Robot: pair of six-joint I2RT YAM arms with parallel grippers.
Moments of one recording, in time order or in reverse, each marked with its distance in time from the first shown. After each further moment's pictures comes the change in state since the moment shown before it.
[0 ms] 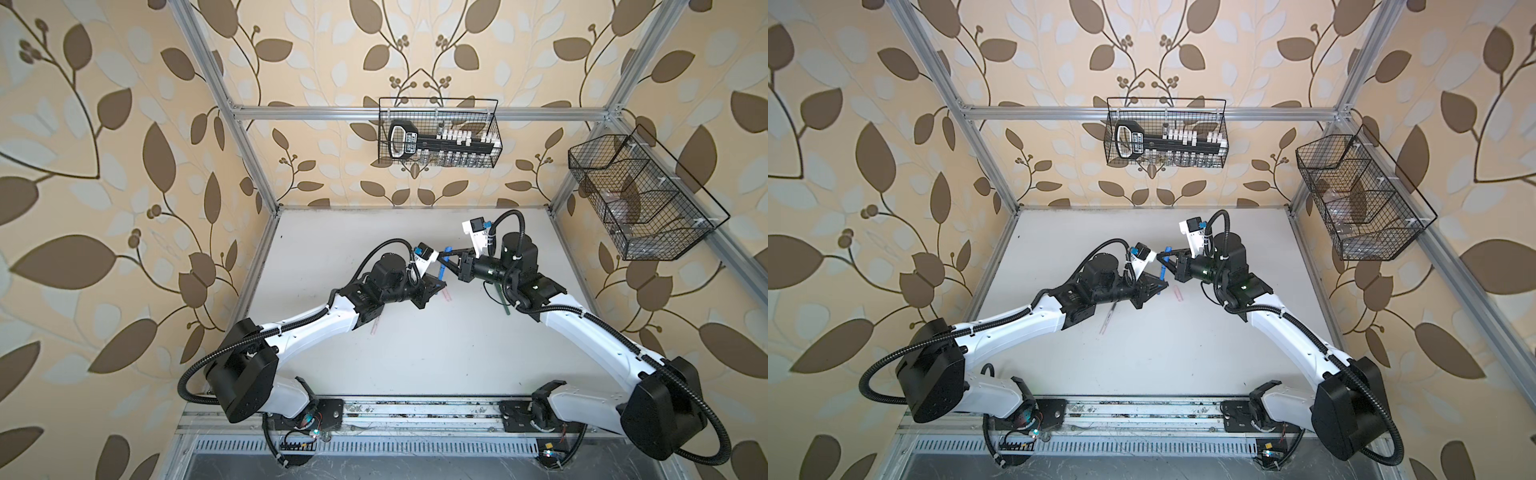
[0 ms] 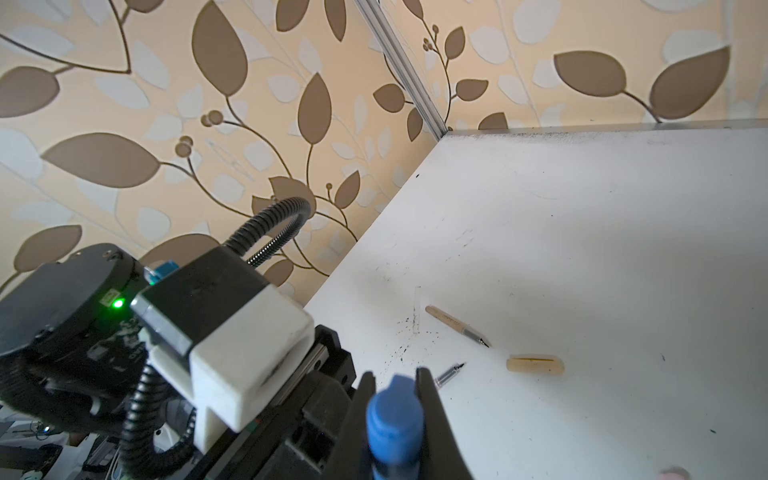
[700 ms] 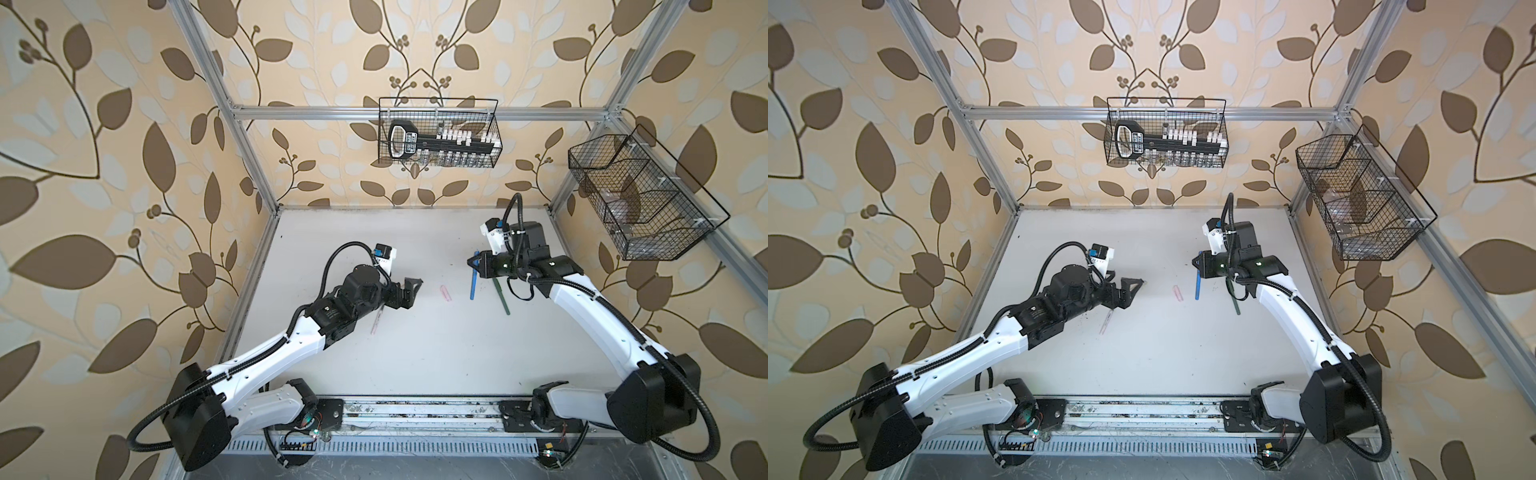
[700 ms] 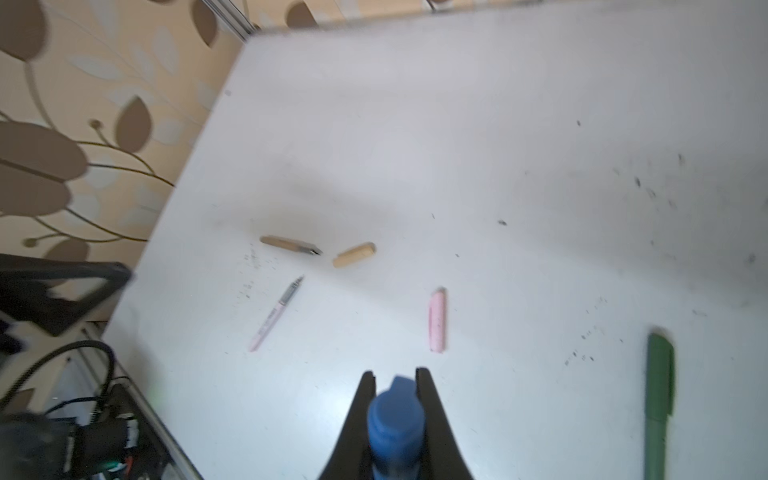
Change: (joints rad) left arm 0.024 -0.346 -0.127 -0.319 -0.457 -0.189; right arm -0.182 0.115 0.210 -0.679 0.276 -0.303
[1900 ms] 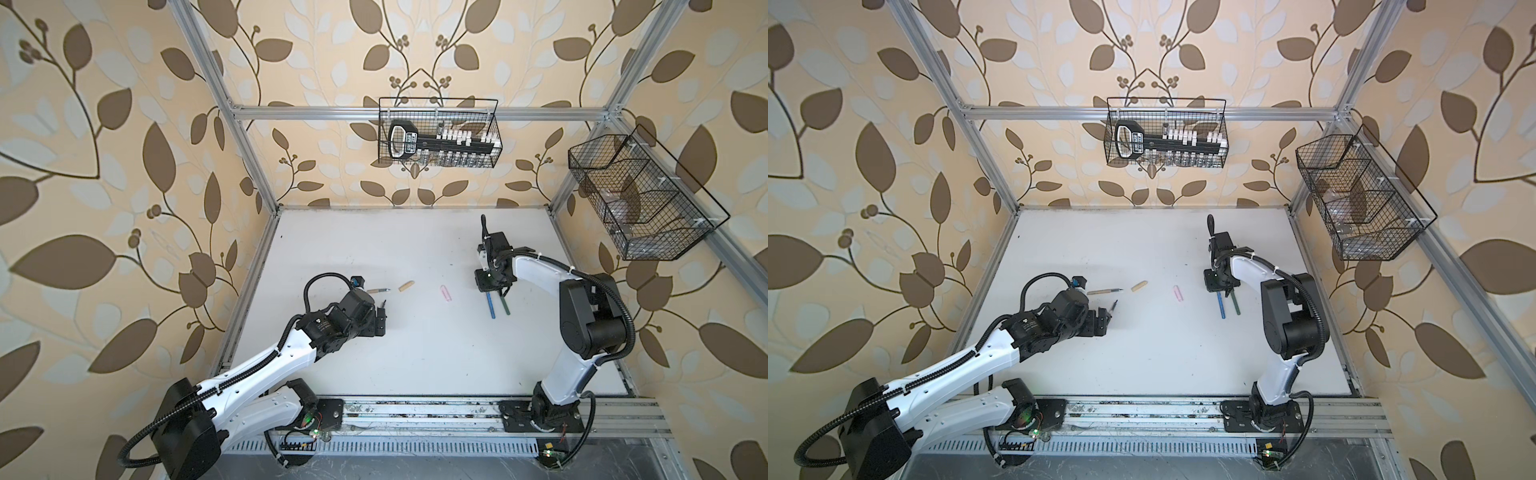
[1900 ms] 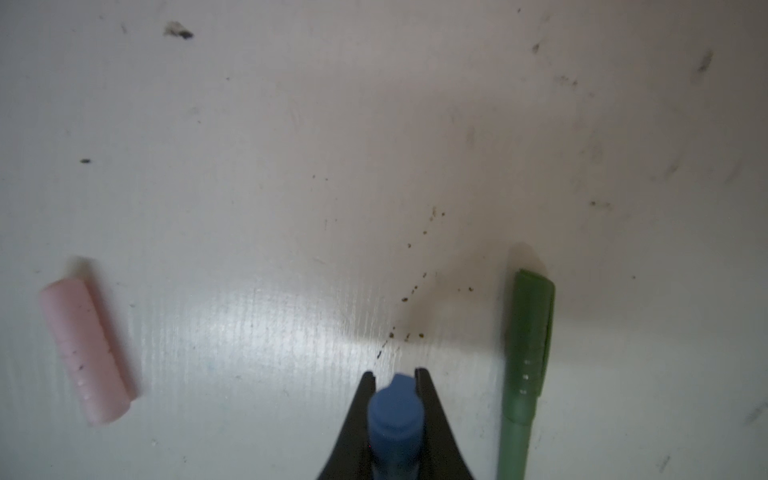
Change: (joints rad) left arm 0.005 -0.064 -0.140 -0.396 -0.095 -0.182; right arm -0.050 0.460 0.061 -0.040 0.359 -0.107
